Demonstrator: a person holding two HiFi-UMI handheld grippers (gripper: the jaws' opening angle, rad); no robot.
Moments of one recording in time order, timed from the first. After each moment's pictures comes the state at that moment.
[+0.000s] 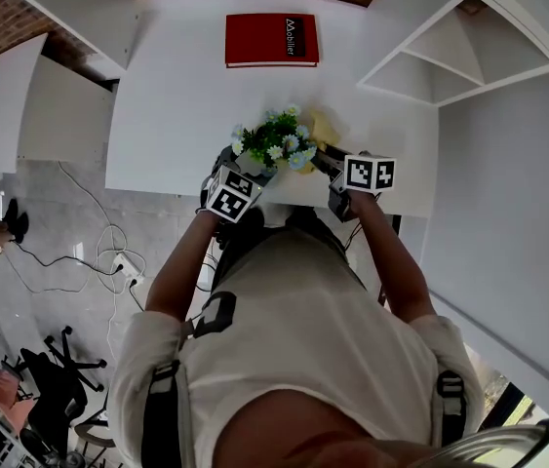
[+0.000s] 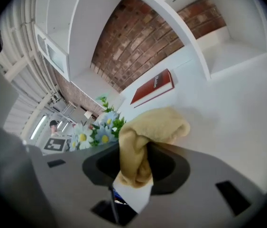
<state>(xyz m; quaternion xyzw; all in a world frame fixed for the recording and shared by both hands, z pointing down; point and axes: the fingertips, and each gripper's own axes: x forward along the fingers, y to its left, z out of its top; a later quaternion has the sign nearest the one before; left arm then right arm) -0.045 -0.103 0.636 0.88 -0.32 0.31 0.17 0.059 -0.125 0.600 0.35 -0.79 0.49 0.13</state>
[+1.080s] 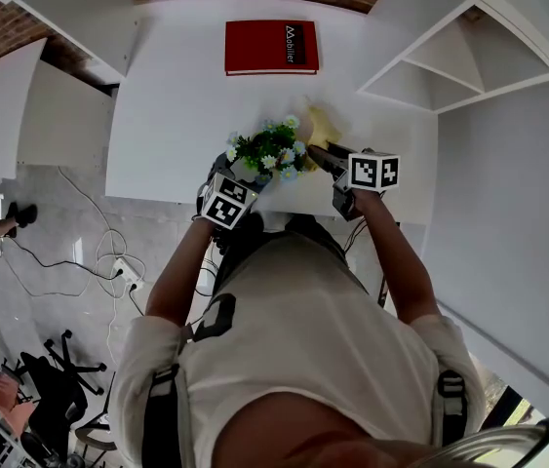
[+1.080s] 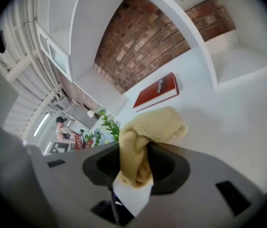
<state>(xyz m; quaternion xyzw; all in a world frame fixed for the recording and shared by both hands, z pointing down) -0.056 -0.110 0.637 0.88 -0.32 0.31 0.18 0.060 -0.147 0.588 0.33 -0.81 0.47 0.14</state>
